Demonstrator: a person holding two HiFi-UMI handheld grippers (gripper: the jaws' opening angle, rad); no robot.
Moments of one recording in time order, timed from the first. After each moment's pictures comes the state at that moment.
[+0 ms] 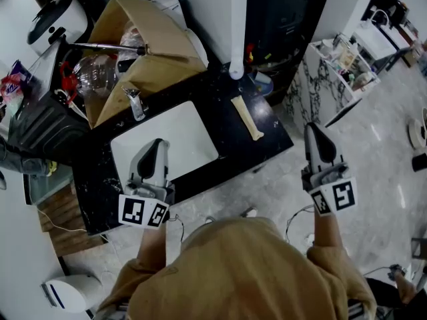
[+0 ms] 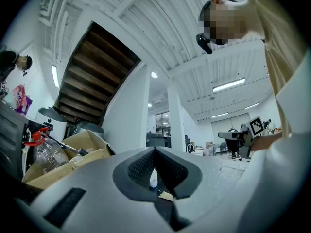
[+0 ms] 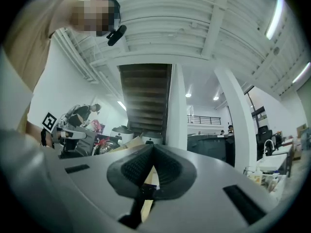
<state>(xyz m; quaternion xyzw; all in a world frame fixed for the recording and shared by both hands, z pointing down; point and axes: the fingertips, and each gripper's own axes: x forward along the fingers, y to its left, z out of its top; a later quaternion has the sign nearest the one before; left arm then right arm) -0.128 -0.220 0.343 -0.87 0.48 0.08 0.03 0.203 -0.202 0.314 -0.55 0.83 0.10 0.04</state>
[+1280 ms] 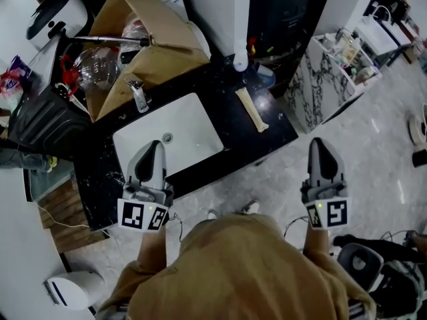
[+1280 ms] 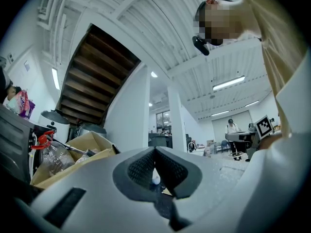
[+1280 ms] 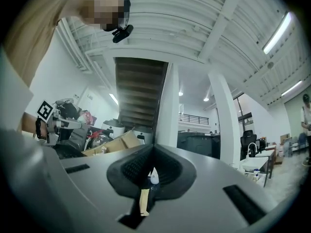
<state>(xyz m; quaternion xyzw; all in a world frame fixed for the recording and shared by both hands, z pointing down) -0.154 -0.199 0.346 -0.87 0.49 0.07 0.04 0.193 -0.157 0.340 -0.61 0.79 0.11 0.01</state>
